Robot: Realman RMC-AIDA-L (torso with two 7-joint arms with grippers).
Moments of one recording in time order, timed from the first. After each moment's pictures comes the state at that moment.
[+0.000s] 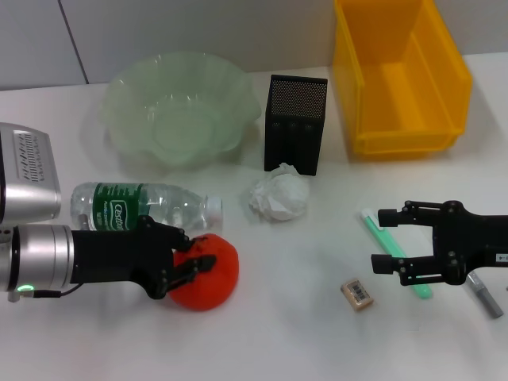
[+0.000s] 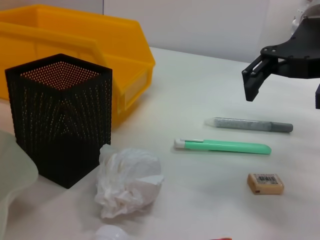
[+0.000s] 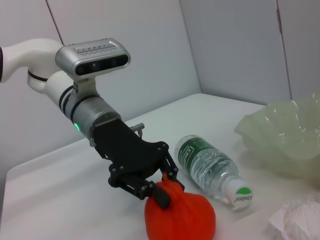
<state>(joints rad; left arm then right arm) -0.52 -2.07 1.12 0.66 1.91 1.38 -1.30 0.42 2.03 -0.55 -0.67 -2.12 -1.77 1.28</state>
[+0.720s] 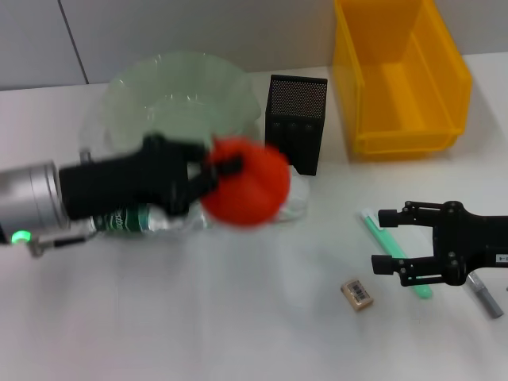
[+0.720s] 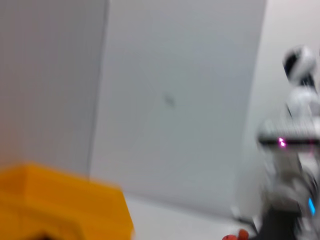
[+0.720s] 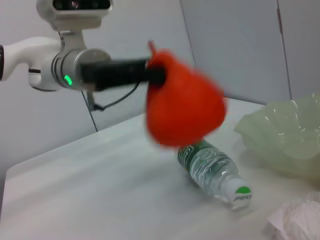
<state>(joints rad) -0.53 -2.07 1.08 0.65 1.52 1.56 -1.31 0.42 2.03 -0.55 -0.67 -2.12 -1.76 1.27</state>
